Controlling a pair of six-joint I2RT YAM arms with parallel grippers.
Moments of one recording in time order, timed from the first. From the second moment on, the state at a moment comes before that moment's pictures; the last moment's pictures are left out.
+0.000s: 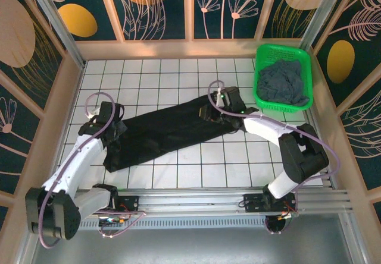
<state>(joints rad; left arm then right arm) -0.19 1.09 0.78 -0.73 -0.27 -0.88 0.49 1.60 0.92 -0.08 -0.33 0.61</state>
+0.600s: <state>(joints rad) -0.20 1.37 0.59 -0.42 0.05 -1.16 0.30 2.00 1.22 -0.19 -0.10 0.55</state>
